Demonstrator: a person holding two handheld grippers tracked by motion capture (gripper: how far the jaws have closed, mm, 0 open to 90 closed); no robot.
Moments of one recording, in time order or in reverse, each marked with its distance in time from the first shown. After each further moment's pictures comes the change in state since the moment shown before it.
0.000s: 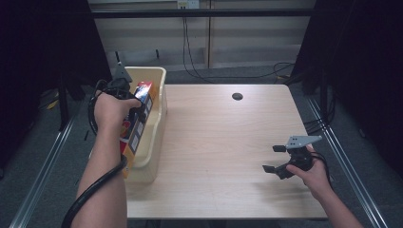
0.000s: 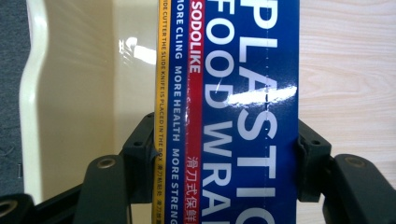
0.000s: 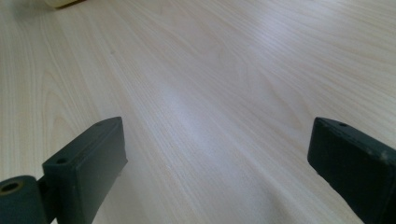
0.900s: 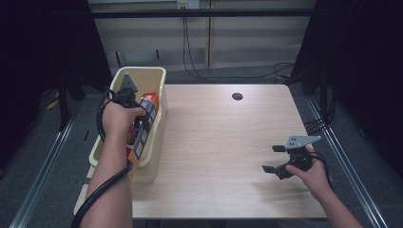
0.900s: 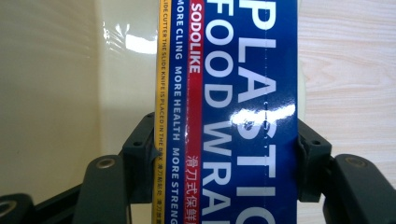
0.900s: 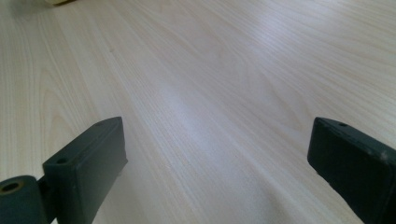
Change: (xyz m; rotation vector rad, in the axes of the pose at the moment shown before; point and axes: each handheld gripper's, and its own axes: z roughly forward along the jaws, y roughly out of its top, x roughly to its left) left arm 0.002 -0.002 0.034 0.052 -0.003 -0.007; right arm 0.001 0.001 0.001 0.006 -0.008 -0.009
